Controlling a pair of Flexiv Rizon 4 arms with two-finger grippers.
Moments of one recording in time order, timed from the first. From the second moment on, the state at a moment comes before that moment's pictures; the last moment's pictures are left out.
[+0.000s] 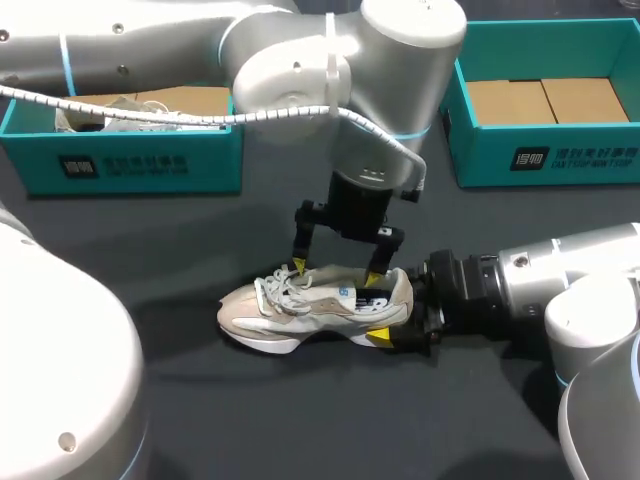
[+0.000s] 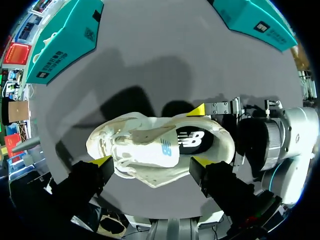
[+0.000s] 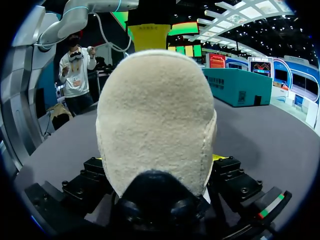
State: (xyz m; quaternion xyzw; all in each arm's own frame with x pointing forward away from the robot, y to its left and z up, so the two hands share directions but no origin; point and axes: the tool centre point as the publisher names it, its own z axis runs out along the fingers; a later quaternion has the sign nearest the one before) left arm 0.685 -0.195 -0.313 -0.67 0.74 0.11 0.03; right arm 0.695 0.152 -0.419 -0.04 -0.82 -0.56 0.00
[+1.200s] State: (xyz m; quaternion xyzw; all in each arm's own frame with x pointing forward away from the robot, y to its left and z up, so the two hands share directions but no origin) left arm 0.680 -0.180 -0.351 -0.70 0.68 0.21 0.08; right arm 0.695 0.152 -0.418 -0.04 -0.82 -0.56 0.00
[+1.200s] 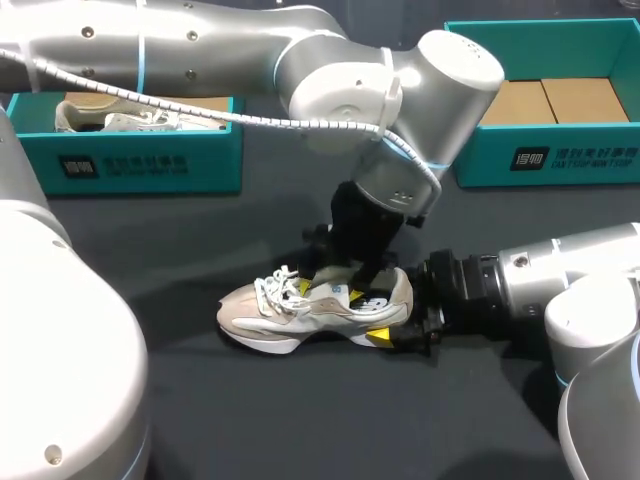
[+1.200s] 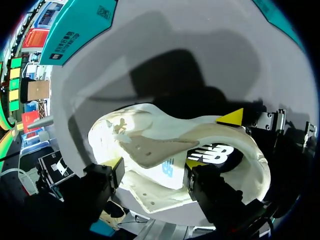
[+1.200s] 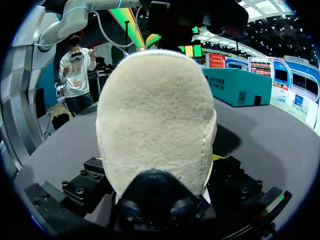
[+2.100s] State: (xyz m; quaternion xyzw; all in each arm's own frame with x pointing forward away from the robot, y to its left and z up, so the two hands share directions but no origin) left arm 0.679 -0.175 -0.325 -0.68 0.70 0.22 0.04; right arm 0.695 0.152 -0.418 -0.04 -0.82 -0.56 0.00
